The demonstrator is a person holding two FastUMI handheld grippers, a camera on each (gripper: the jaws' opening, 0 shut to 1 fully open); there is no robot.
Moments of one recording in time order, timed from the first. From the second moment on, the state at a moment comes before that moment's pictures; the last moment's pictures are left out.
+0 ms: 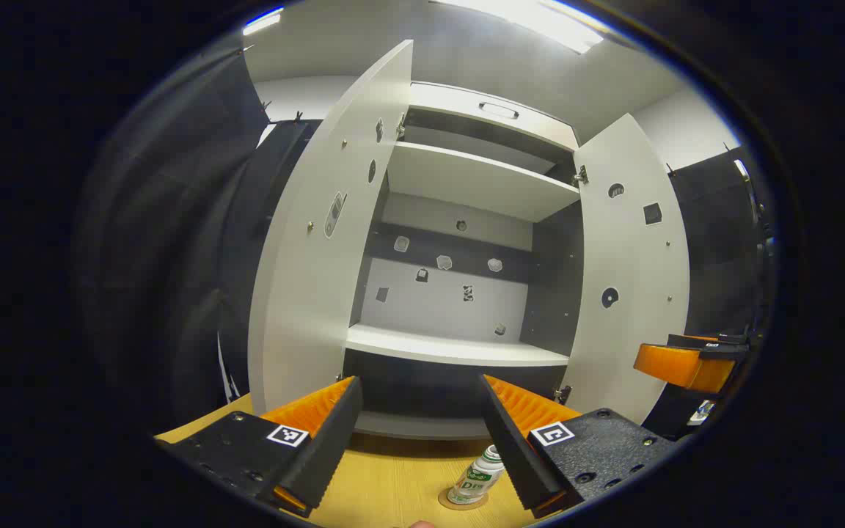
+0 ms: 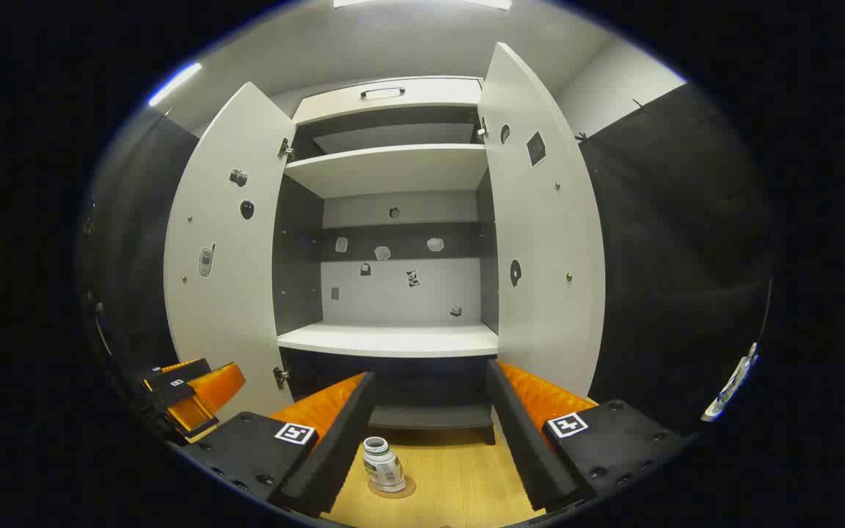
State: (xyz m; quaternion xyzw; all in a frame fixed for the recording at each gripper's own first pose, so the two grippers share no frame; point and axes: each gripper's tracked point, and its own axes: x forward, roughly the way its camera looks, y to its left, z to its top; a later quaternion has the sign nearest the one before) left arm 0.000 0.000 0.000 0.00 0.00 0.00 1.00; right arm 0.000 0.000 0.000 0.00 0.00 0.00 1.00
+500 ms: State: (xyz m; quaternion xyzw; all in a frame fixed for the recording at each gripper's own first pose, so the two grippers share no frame) left arm 0.002 0.006 -0.003 0.01 0.01 0.02 1.00; right arm 0.007 -0.006 -0.003 -0.01 -0.01 0.01 1.00
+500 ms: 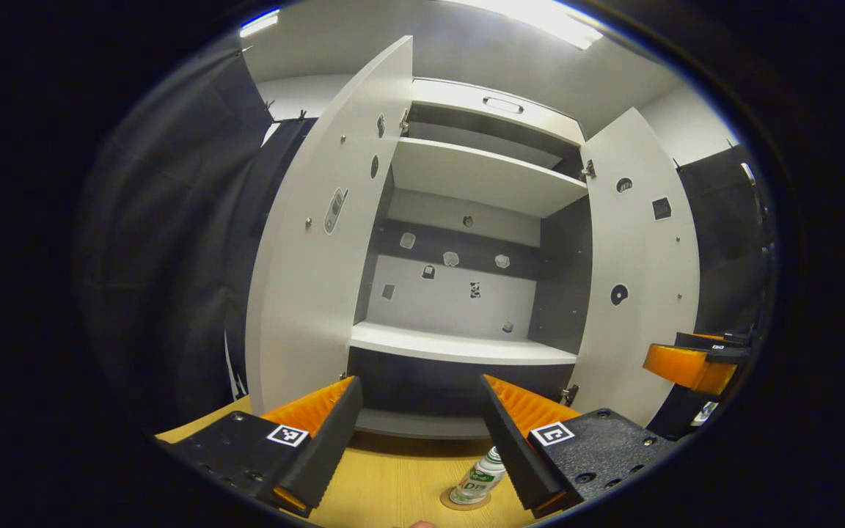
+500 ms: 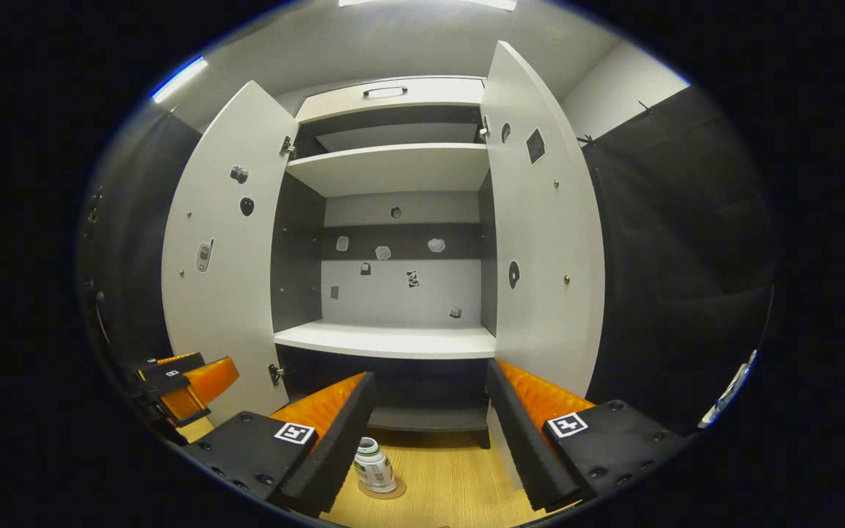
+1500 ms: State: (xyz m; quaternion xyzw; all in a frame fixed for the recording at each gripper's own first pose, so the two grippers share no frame) left arm 0.055 -0.102 -0.117 -0.04 0.10 -0.10 0.99; right arm -0.015 -0.058 -0.016 0.01 0.02 -0.04 1.00
